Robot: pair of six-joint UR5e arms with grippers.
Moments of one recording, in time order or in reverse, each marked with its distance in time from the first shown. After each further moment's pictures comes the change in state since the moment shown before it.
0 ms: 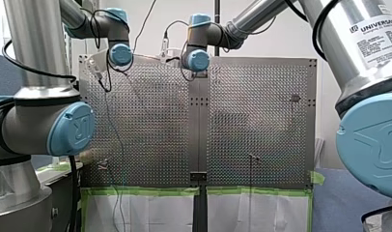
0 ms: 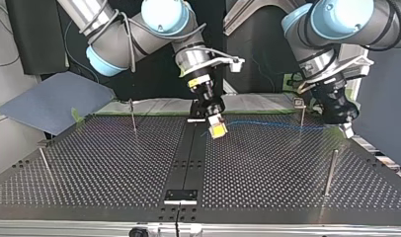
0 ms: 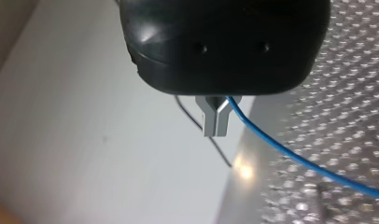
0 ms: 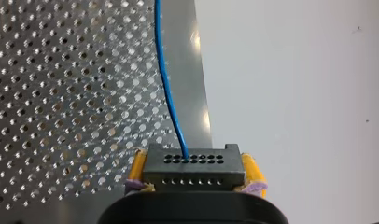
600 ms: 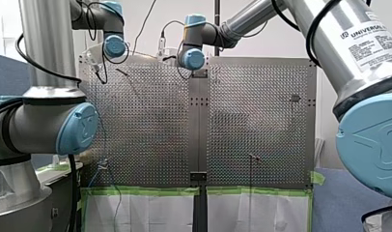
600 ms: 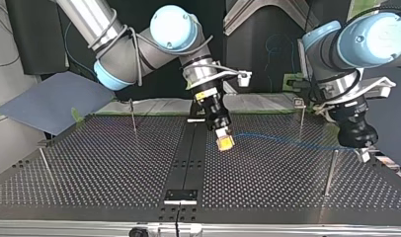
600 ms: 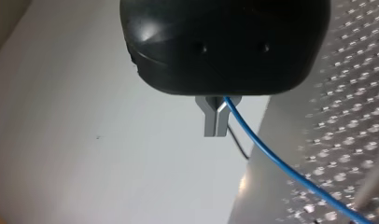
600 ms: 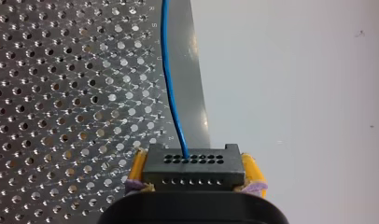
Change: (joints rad) left arm 0.113 -0.057 0.146 -0.137 0.151 -0.060; right arm 0.000 0.080 -0.145 0.070 -0.003 0.001
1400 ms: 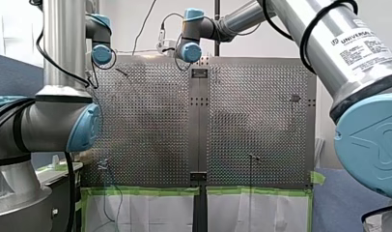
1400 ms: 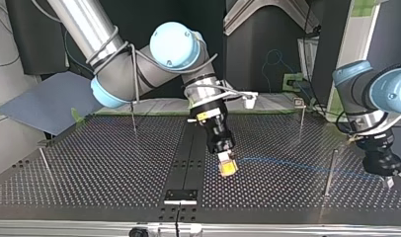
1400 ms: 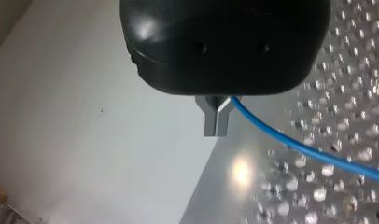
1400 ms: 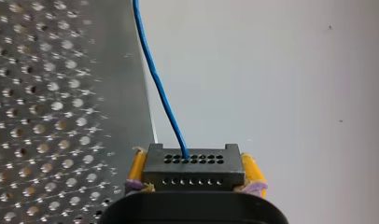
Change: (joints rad) left arm 0.205 -0.167 0.119 0.027 0.205 -0.094; right arm -0.012 0.070 -0.203 0.048 0.001 -0.001
